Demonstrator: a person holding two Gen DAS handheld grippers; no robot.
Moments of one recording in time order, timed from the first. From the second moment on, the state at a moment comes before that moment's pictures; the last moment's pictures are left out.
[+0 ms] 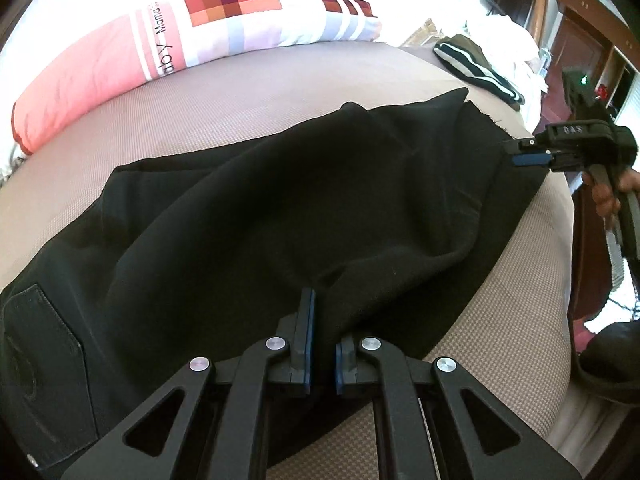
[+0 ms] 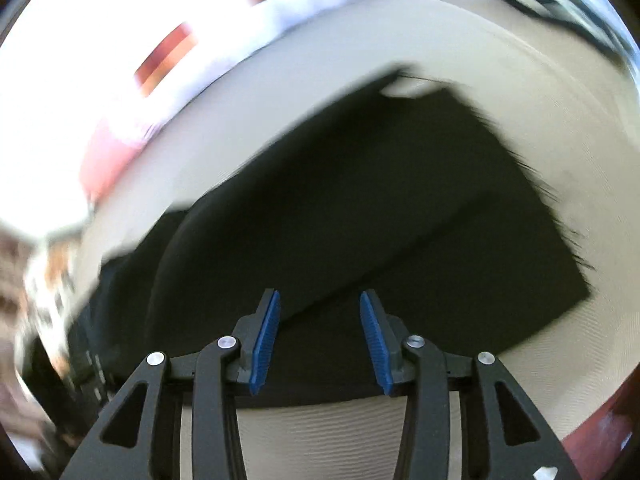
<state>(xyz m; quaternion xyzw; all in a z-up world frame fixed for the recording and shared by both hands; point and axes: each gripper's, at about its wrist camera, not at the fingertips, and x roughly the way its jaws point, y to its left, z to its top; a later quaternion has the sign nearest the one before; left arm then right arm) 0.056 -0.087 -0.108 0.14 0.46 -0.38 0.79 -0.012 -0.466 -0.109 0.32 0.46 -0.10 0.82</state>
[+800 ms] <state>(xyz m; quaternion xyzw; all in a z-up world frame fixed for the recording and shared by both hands) 0.057 -0.085 -0.112 0.12 0.48 -0.36 0.79 0.046 -0.526 -0.030 0.37 0.33 -0.09 0.86</state>
